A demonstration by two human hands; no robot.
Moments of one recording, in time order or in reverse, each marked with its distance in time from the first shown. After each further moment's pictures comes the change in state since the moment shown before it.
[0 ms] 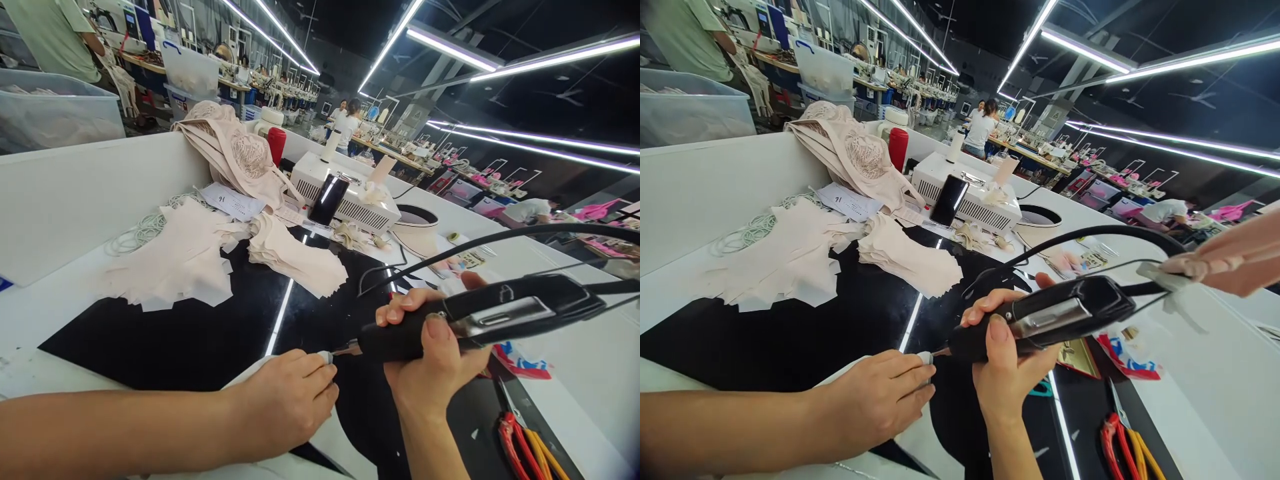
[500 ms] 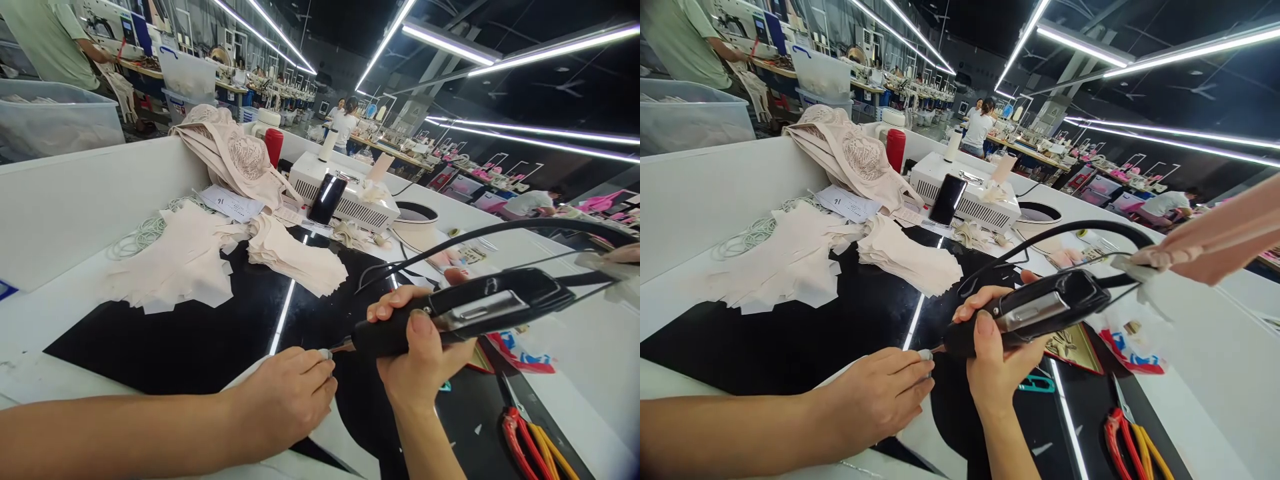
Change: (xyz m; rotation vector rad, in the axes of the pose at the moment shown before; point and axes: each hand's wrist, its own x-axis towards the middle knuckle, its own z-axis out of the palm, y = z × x) left_hand -0.001 0.000 0.001 0.027 0.046 -0.036; right_hand -0.006 0.007 0.003 0.004 -0.001 0.011
